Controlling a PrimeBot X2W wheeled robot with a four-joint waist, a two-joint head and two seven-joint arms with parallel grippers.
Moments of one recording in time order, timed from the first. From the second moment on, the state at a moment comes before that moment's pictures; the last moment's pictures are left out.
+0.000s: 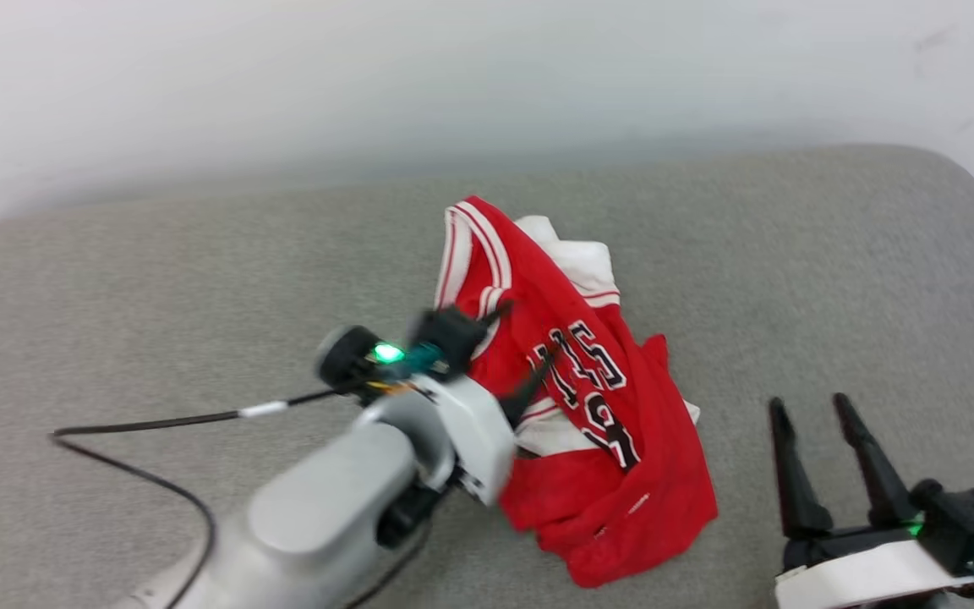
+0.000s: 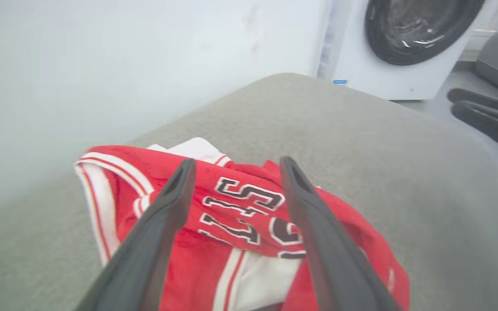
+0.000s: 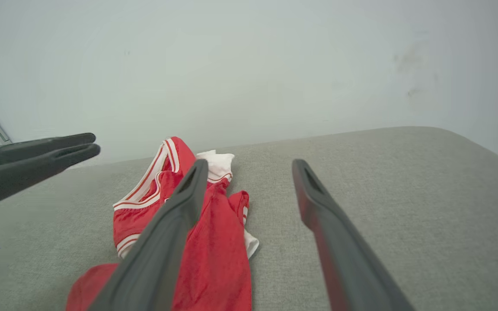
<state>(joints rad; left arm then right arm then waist) -0.75 0.27 -1.10 0.49 -0.78 0.02 -0.17 0.03 -0.05 0.05 0.07 0.23 0.13 -0.26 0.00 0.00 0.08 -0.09</state>
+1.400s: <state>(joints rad) -0.04 0.34 -0.45 0.06 -0.49 0.12 -0.26 0.09 -0.05 0.00 -0.05 0.20 0.13 -0.26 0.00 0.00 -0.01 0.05</state>
